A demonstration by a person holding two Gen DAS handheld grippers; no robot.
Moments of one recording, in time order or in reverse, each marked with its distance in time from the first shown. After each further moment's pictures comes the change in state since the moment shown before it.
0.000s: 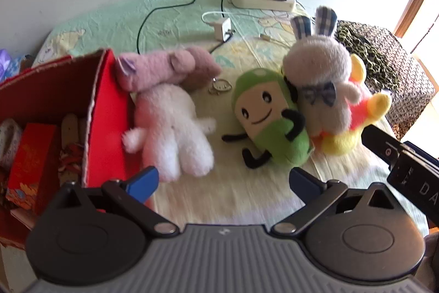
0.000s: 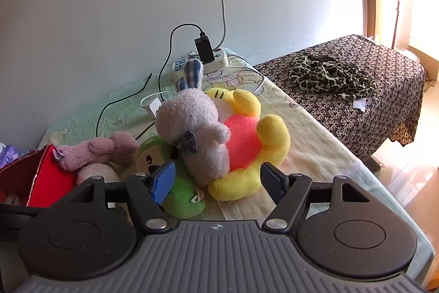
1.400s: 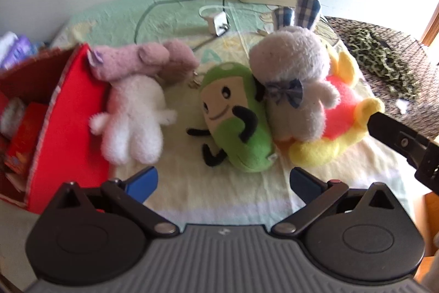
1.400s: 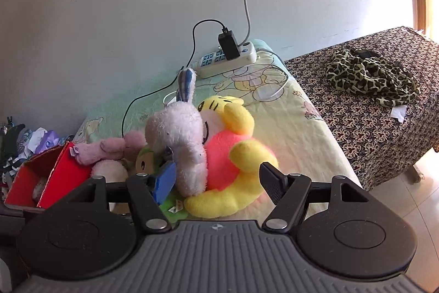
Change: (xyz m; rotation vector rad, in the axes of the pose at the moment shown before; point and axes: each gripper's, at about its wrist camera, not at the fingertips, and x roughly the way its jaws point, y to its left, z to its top) left arm 0.009 -0.079 0.003 -0.076 0.010 0.158; right arm 0.030 -0.077 0.044 -0.066 0.093 0.291
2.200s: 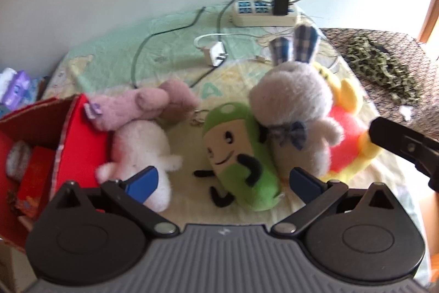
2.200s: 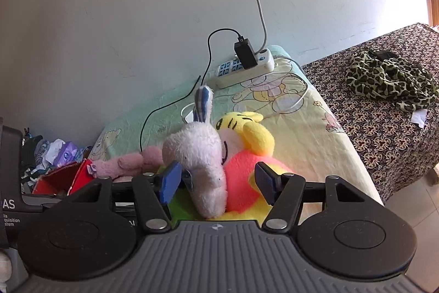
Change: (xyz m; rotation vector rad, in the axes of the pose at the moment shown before) left arm 0.003 0.000 0.034 0.063 -0.063 -0.024; right arm 0.010 -0.004 0.023 0.043 -0.007 0.103
